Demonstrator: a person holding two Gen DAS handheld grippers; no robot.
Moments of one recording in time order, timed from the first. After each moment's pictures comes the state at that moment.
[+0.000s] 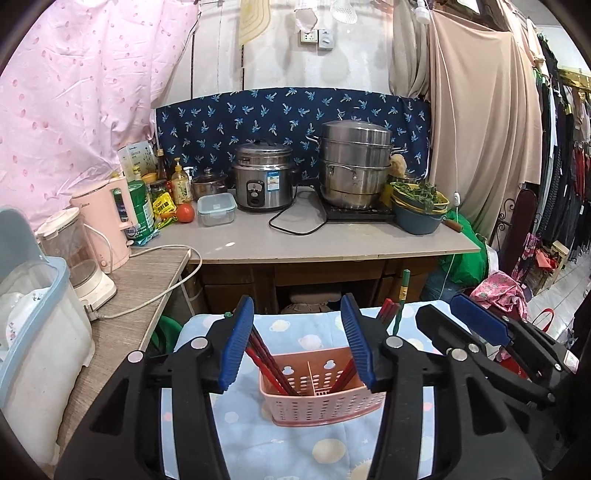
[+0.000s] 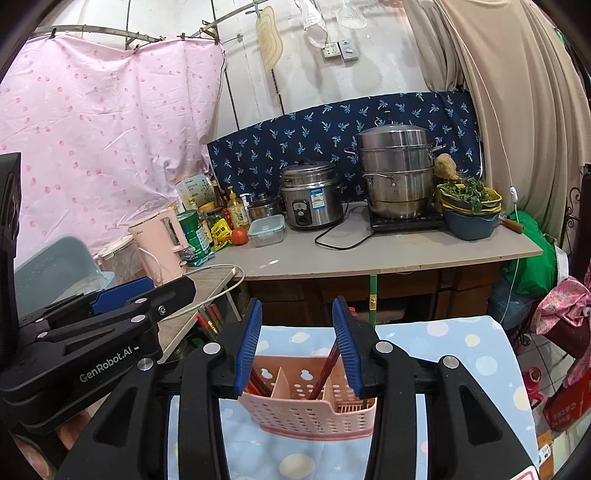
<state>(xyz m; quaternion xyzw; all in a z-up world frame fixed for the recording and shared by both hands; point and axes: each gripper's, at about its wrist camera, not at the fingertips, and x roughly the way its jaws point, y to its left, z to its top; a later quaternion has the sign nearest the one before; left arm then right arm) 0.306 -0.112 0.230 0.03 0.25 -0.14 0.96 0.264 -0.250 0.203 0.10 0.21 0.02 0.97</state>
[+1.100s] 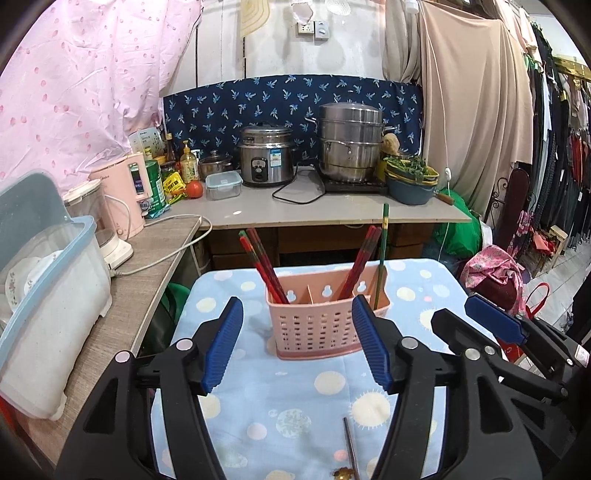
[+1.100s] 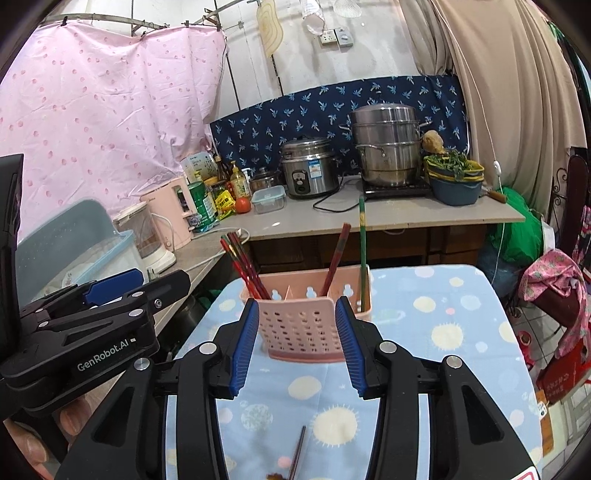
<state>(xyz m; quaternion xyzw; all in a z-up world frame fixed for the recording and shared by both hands) 0.213 -0.088 0.195 0.04 0.27 -0.14 0.95 0.162 -0.229 0.167 0.10 0.25 0.01 0.96</state>
